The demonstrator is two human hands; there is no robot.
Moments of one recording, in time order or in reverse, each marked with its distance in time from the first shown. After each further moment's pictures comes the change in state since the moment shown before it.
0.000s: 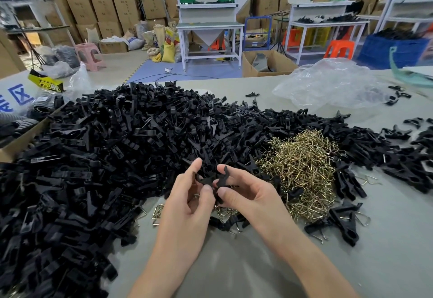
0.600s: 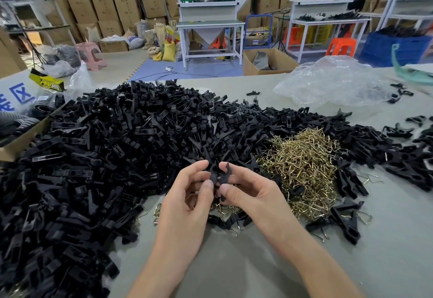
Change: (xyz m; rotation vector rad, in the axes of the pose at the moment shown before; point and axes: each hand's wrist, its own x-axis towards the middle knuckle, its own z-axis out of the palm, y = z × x) left_hand 0.000 0.002 0.001 -0.079 0.034 0.009; right_hand -0.001 -0.001 -0.001 0.025 -0.002 -0.016
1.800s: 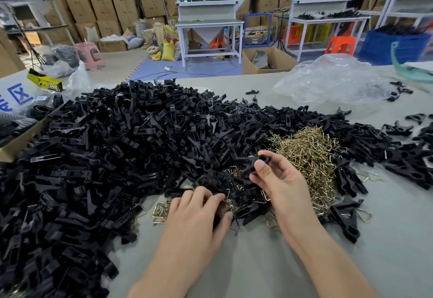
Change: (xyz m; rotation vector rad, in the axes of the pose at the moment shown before) left_hand -0.006 -0.020 0.001 1.044 -0.252 0.326; right_hand 0.010 -0.001 -0.022 0.245 0.419 -0.005
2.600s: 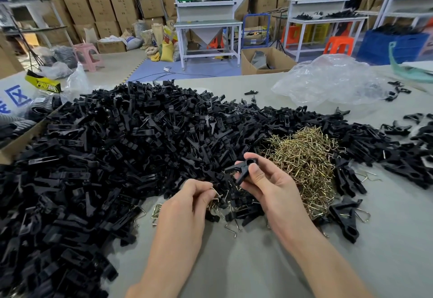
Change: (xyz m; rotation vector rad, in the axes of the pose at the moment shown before) left_hand 0.005 -0.004 -0.003 -0.541 0.199 -0.346; right_hand -0.007 0.001 0.009 0.002 -0.093 0.054
